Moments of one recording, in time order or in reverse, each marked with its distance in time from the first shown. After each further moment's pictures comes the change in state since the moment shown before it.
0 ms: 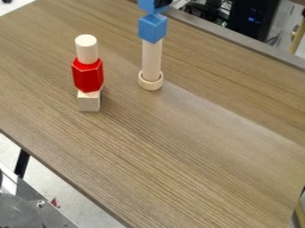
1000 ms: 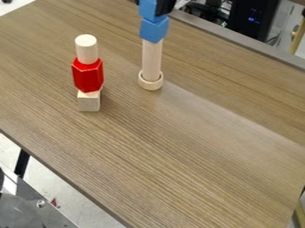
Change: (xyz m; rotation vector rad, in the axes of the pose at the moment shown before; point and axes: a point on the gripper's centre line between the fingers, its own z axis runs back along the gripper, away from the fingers) arm 0.002 -0.005 -0.007 0.032 -0.004 0.007
